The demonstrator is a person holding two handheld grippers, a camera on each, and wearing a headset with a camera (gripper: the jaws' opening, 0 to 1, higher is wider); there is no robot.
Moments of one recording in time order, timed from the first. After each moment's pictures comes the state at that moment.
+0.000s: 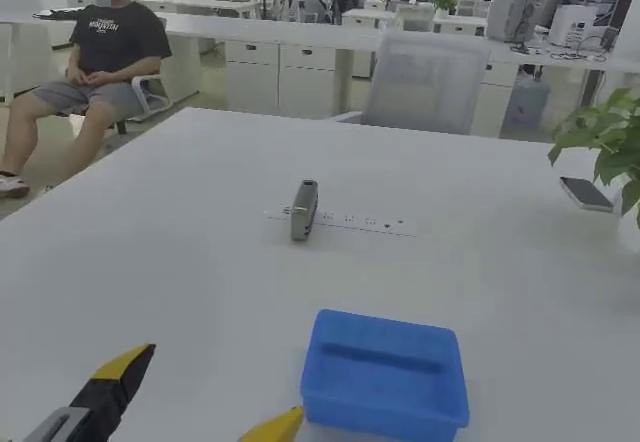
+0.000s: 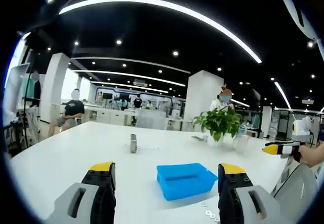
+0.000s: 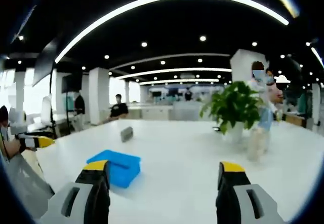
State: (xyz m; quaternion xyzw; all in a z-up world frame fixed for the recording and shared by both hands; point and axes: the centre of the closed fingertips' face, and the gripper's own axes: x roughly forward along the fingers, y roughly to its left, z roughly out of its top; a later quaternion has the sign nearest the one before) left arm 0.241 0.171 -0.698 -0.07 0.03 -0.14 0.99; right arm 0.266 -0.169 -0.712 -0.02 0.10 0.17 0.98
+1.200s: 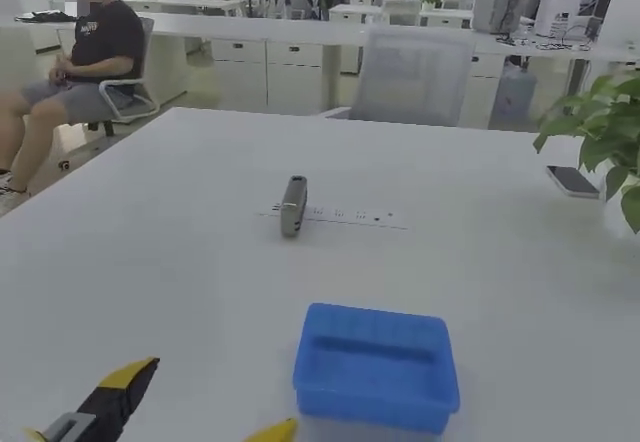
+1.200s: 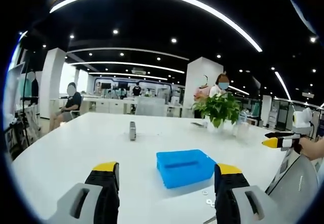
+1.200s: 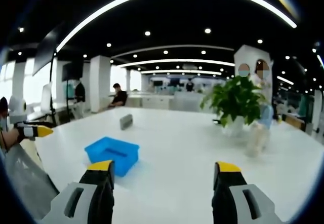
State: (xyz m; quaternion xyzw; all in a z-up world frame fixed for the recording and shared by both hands) left arm 0.240 0.162 -0.716 -0.04 0.09 -0.15 0.98; right arm 0.264 -0.170 -0.716 -0.04 0.11 0.16 0.98
